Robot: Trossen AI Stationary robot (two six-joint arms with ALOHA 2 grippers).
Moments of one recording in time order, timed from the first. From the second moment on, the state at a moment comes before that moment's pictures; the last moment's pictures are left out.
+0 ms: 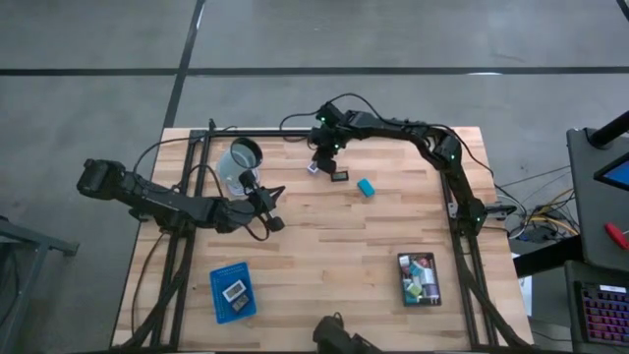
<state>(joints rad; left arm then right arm) -0.17 1.26 0.50 0.33 -0.84 0.11 -0.58 2.22 1.72 -0.52 -0.44 -0.30</state>
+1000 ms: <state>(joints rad) -0.09 1.26 0.56 0.40 -0.83 0.08 -0.57 2.17 1.69 -0.56 -0.44 -0.22</state>
